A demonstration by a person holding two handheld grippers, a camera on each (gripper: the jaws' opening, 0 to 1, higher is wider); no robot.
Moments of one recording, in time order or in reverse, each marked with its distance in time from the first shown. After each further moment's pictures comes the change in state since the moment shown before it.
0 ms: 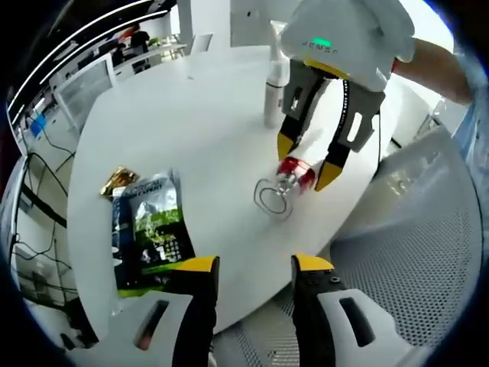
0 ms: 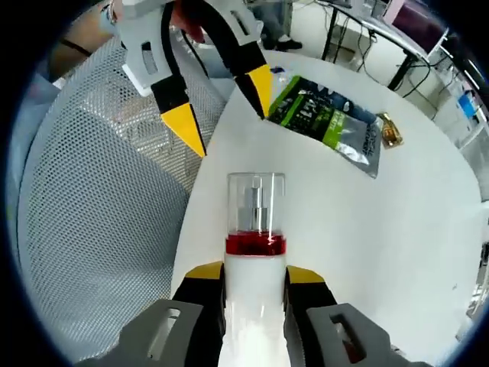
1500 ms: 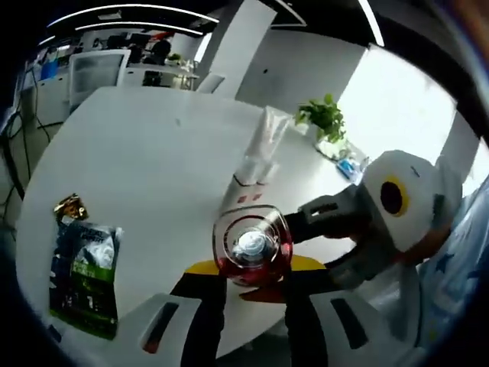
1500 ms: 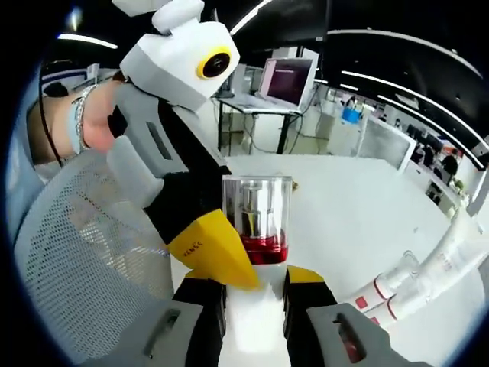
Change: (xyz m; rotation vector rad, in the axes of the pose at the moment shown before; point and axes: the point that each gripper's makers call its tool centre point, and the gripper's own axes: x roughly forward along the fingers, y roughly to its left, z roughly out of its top) left arm 0.005 -0.055 0.116 -0.303 -0.321 -0.193; right arm -0.056 -0.010 0.026 0.371 -0.559 -0.456
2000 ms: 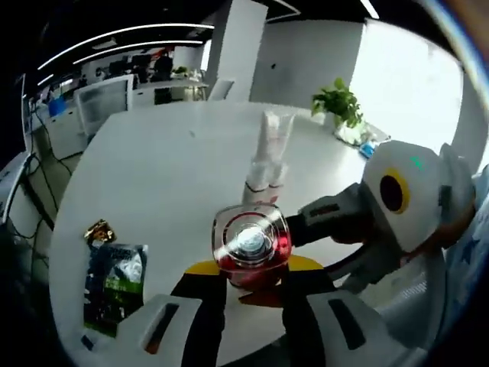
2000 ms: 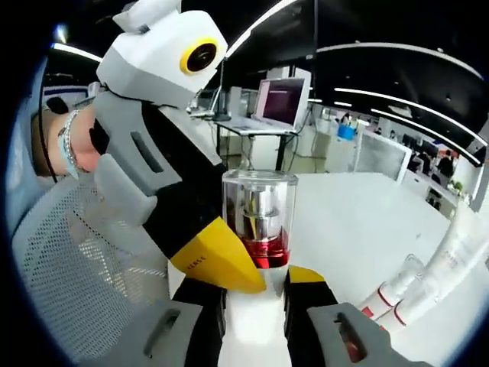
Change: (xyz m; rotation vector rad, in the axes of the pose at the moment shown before) left arm -0.006 0.005 0.008 0.167 -0.004 0.192; right arm 0.006 -0.002 0.007 0.011 -0.136 0.004
